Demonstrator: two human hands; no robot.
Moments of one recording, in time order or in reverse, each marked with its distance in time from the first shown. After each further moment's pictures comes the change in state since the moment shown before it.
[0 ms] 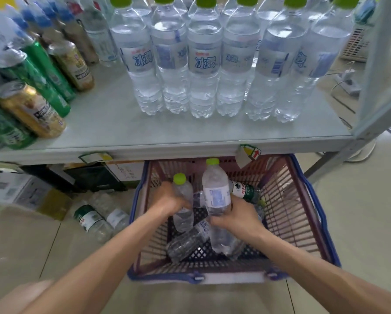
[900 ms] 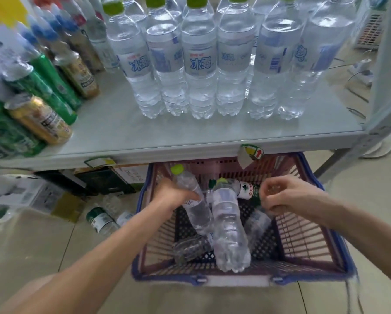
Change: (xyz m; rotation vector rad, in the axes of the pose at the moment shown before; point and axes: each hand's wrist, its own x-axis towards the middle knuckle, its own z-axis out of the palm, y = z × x) left_hand 0.003 0.011 0.001 -0.341 0.049 -0.111; right_hand -0.002 0.005 -0.118 0.201 -0.390 0.109
